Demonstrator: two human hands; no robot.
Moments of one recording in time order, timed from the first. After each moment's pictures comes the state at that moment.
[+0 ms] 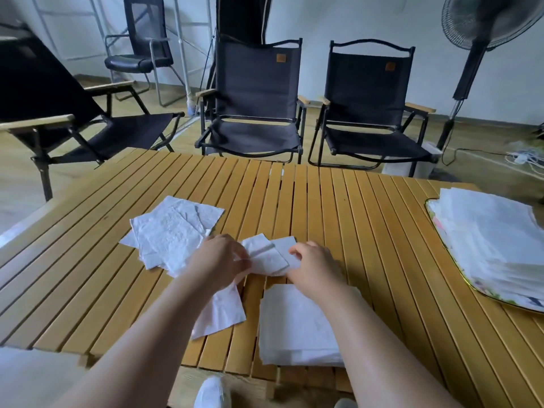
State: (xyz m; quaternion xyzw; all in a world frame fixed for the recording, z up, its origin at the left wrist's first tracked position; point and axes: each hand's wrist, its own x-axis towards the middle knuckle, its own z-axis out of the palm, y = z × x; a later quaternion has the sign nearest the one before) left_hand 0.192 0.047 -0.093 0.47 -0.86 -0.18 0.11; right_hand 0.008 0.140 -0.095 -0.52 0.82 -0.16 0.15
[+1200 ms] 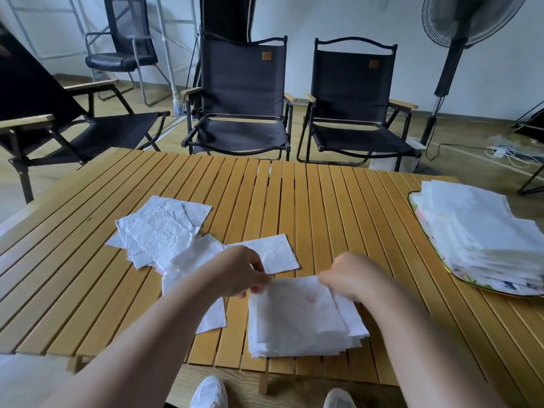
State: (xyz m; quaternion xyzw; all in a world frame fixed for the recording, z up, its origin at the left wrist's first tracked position) left_hand 0.162 0.097 -0.055 0.45 -0.81 -0.37 -0.02; right_hand -0.028 0.204 -0.045 -0.41 0.88 -0.05 0.24
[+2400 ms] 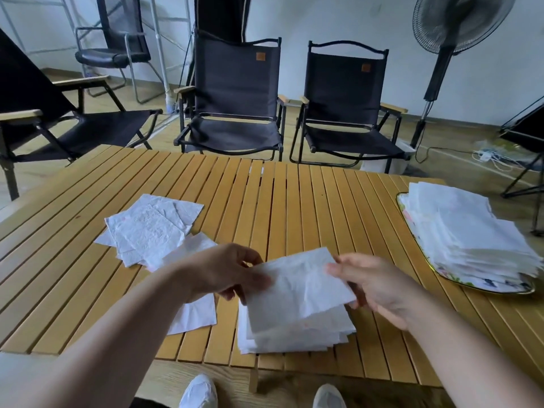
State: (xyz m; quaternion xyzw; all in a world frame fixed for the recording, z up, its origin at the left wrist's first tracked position) left_hand 0.176 0.105 -0.037 0.35 -0.74 -0.58 0.02; right_hand -0.049 0.256 -0.028 -0.32 0.73 -0.39 0.47
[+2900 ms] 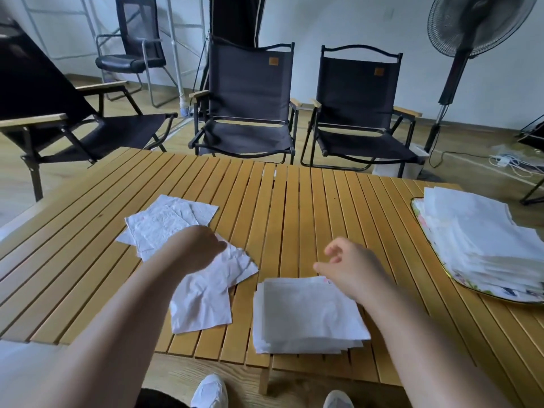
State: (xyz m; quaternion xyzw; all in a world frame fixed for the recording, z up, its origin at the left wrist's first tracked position) left_hand 0.209 0.057 -0.037 0.59 -0.77 -0.25 0.04; right_hand -0.016 0.210 -0.033 -0.44 0.86 -0.19 0.19
